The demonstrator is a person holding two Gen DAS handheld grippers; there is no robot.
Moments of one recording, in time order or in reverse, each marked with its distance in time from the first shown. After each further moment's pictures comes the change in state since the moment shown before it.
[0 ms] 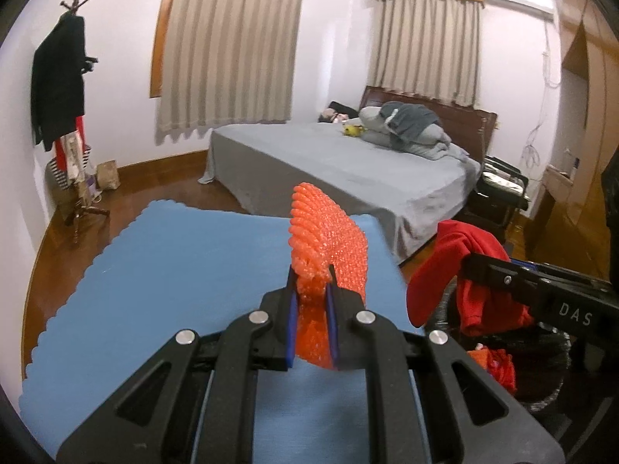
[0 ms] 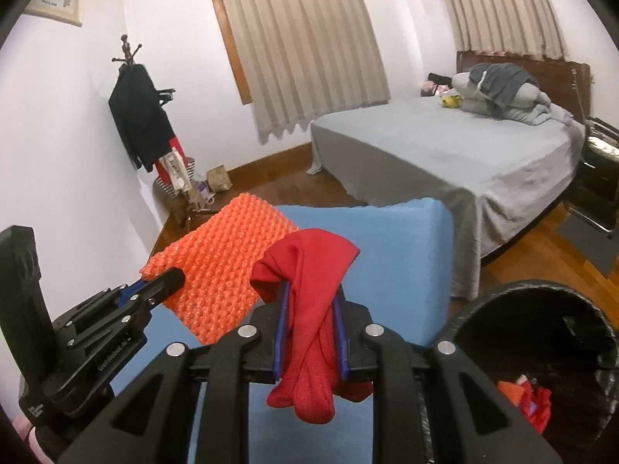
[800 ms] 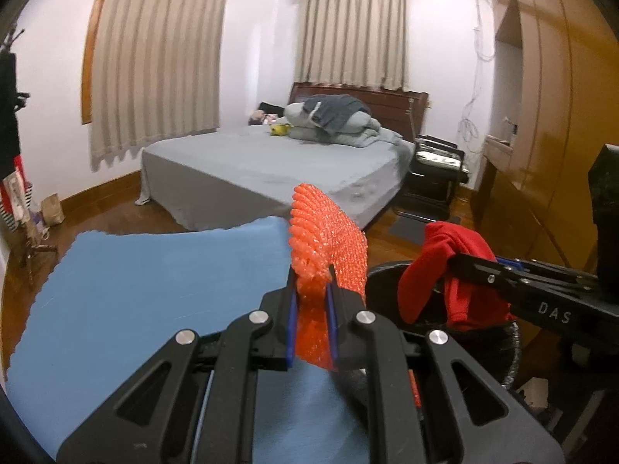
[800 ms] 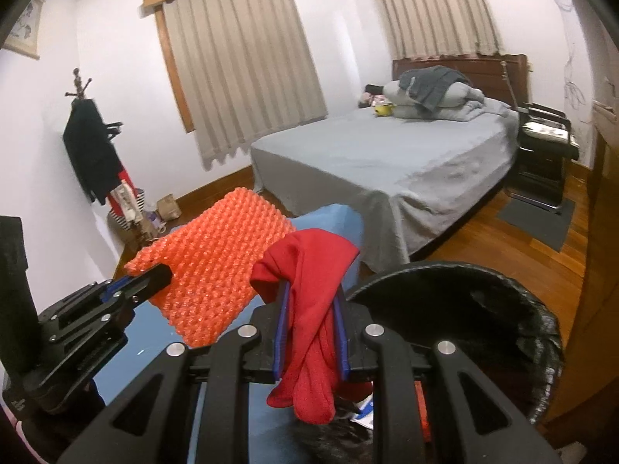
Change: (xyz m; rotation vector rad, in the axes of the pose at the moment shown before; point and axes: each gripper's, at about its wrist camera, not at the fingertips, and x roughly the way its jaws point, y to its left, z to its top) left arm 0.001 -0.114 -0.004 0.146 0.004 -0.209; right arm -0.081 -0.093 -0.027 0.115 -0.079 -0.187
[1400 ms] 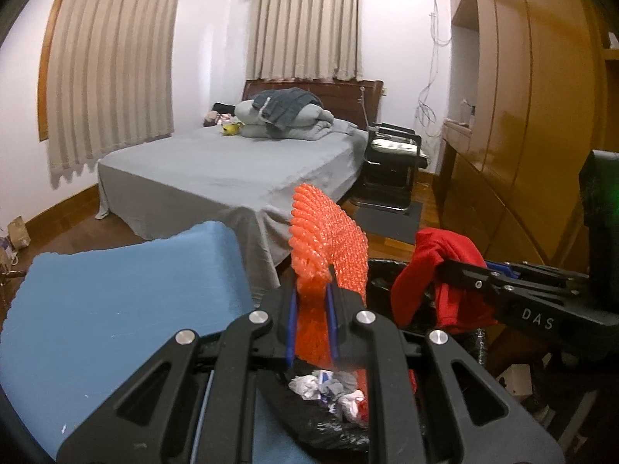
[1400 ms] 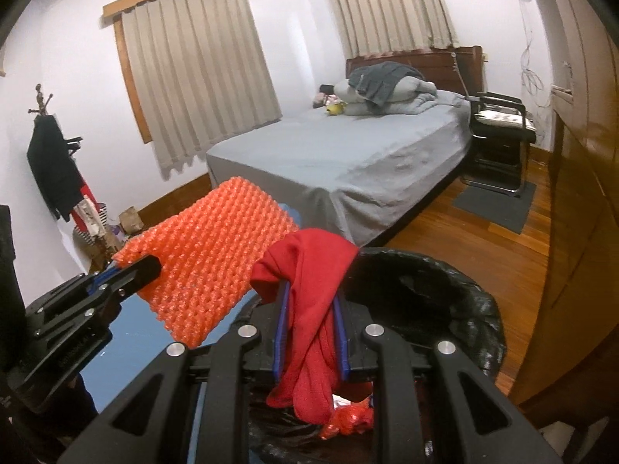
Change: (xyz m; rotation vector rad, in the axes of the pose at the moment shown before) left arm 0.035 -0.068 -0.002 0.084 0.025 -0.139; right arm -0.026 -0.061 -0.013 0.072 -0.006 -0.139
